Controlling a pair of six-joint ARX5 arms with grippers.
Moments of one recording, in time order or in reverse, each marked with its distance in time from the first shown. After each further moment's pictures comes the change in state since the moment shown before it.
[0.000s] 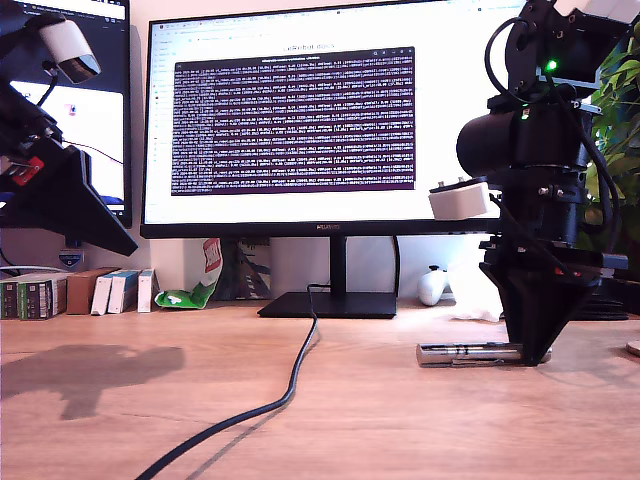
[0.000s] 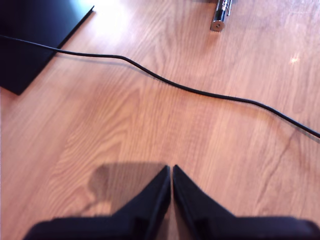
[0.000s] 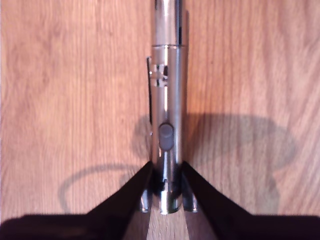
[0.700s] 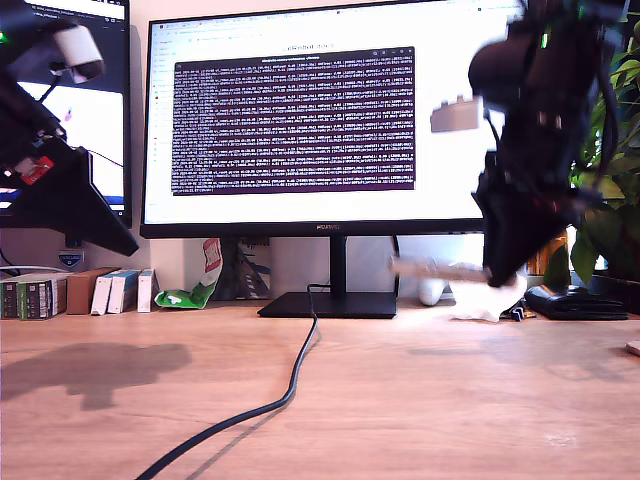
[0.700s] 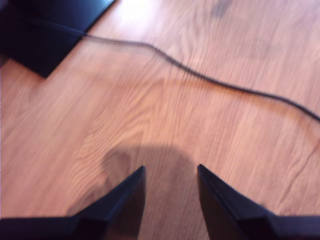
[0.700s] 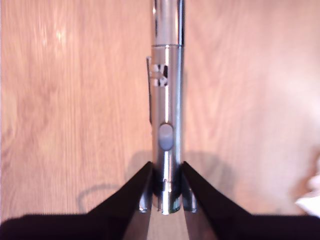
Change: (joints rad) left arm -0.049 0.000 0.049 -0.019 -0.147 -0.074; right arm 0.029 -0.195 -0.019 0.060 -0.076 0.096
